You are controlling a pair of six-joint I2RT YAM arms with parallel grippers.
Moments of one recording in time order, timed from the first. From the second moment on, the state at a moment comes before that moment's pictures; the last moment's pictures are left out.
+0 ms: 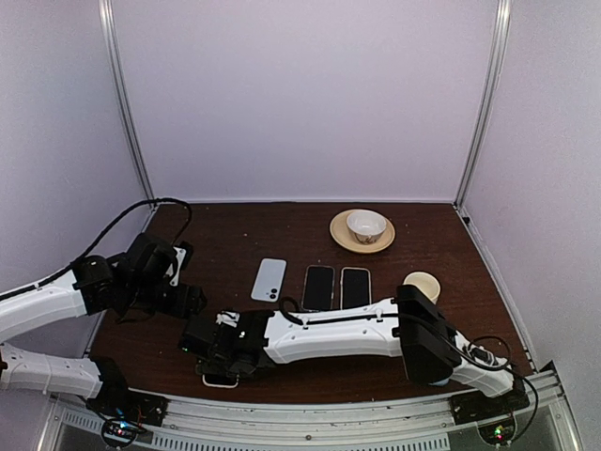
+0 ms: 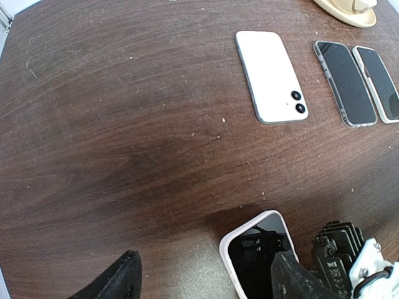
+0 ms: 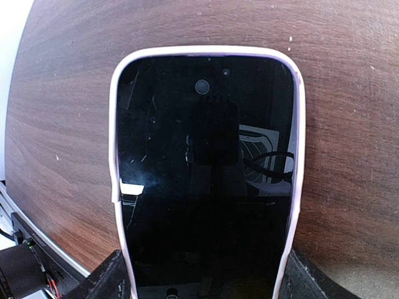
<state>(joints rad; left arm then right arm) -0.75 0.97 0.71 -0.65 -0.23 -0.42 1.42 2.52 2.21 -0.75 0.27 1.30</state>
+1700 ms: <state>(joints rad) -0.81 1.39 1.03 -0.52 0.05 -0.36 0.80 1.33 0.69 -0.88 0.12 1.00</state>
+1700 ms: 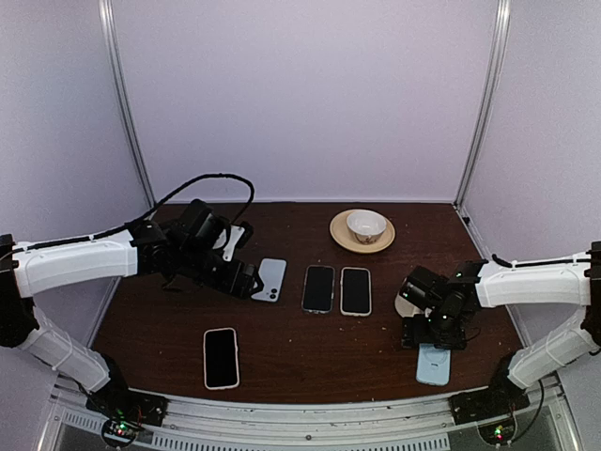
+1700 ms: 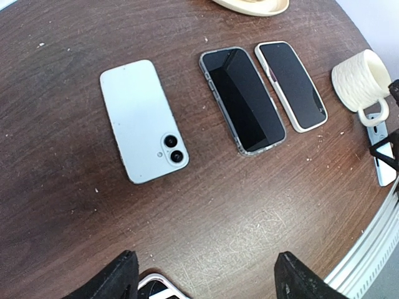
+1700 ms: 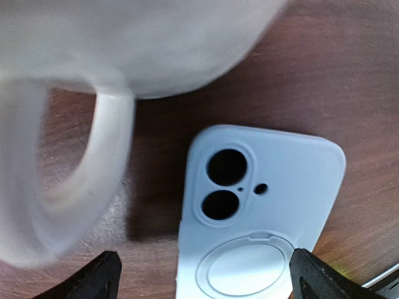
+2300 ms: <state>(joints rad) -0.81 1.39 1.03 -0.52 0.05 -0.34 0.80 1.31 0.73 -1.04 0.13 0.94</state>
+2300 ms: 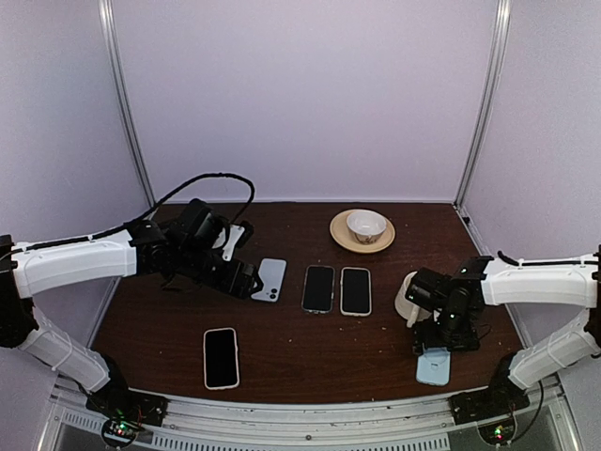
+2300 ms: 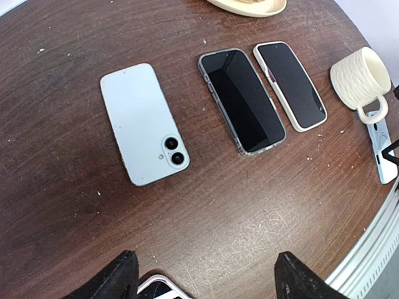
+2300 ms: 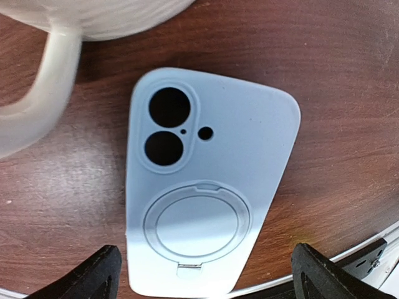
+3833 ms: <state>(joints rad) -0.96 0.96 1.04 -0.52 0.46 0.34 1.20 1.51 1.44 -0.89 -0.26 0.29</state>
